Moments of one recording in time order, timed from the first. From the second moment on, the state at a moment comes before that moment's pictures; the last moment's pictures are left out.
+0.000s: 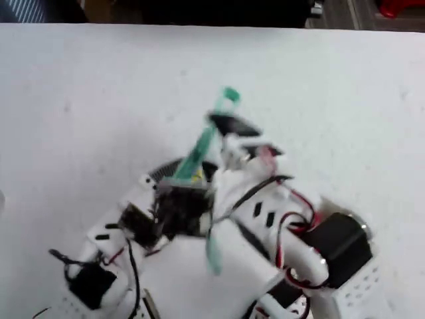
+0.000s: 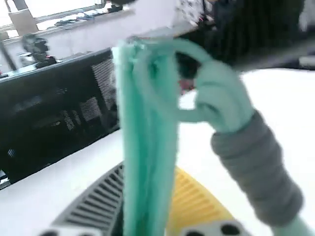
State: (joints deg) left arm 29.8 -104.0 85.8 29.3 -8.8; right arm -39.6 -44.0 -2.0 86.9 58.6
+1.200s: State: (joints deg) left arm 20.7 -103.9 96.4 18.7 -2.9; right arm -47.6 -59.7 30.1 69.7 24.3
